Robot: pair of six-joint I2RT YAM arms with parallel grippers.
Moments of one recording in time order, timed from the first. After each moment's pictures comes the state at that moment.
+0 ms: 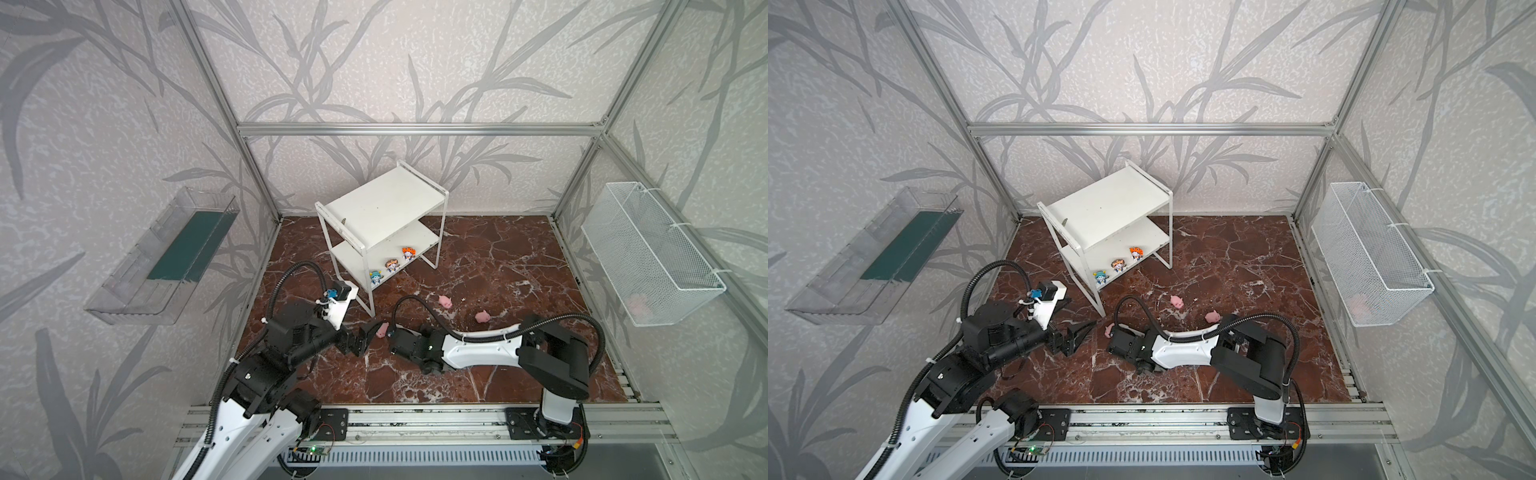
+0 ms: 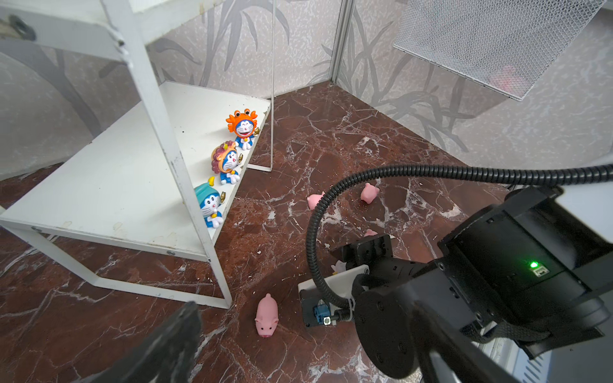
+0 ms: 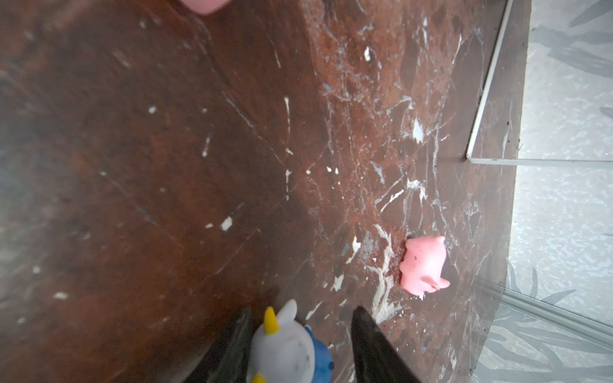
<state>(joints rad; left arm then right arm) -0.49 0.52 0.76 -0.62 0.28 -0.03 1.20 1.85 1.04 -0.46 0.64 -0.08</state>
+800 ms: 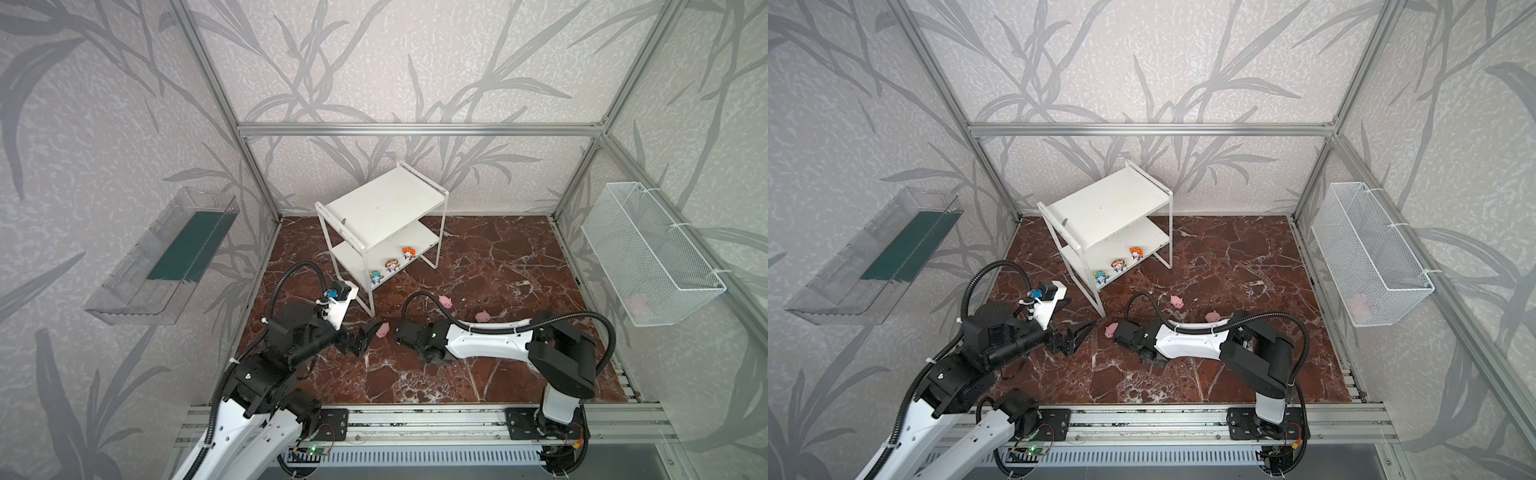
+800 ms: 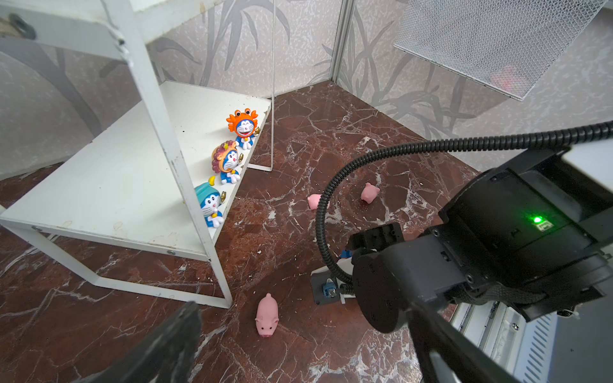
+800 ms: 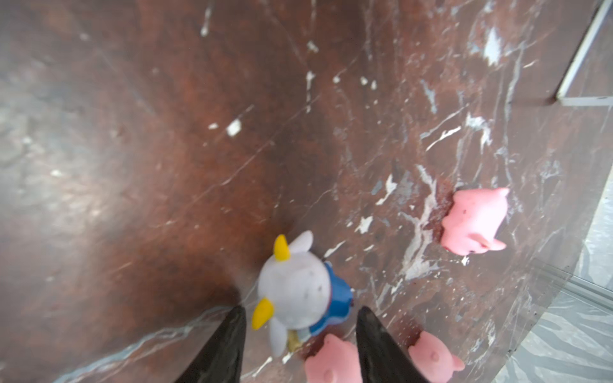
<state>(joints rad) -0.49 0.53 0.76 -0.62 0.28 -0.03 1.14 1.81 1.08 -0.67 0.48 -0.05</state>
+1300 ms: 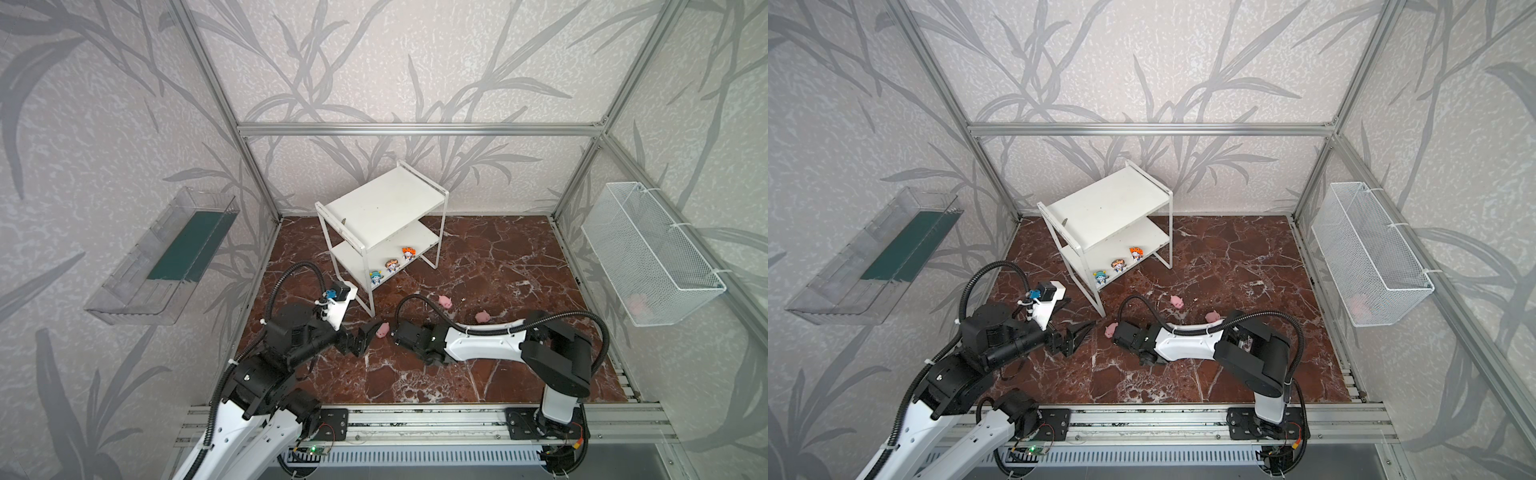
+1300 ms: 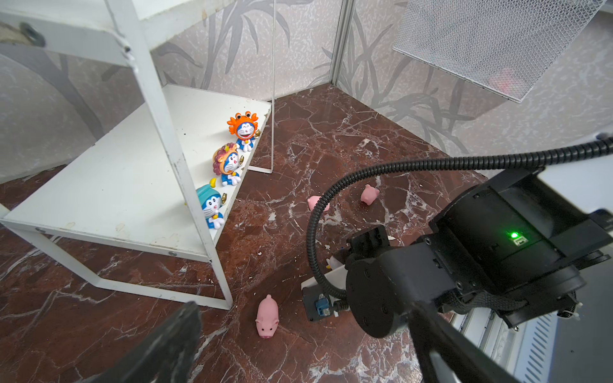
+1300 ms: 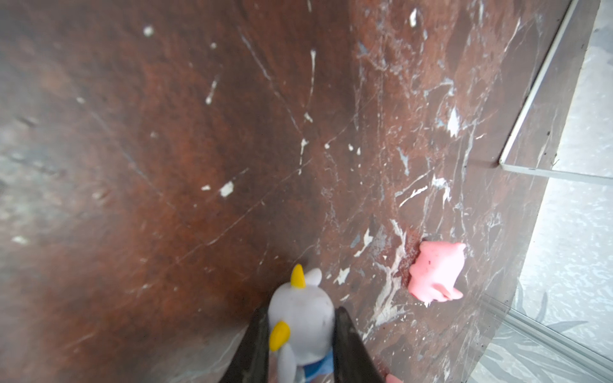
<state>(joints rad) -0.49 0.52 0.76 -0.62 0.28 -0.03 1.14 1.84 1.05 -0.51 0.54 -0.23</state>
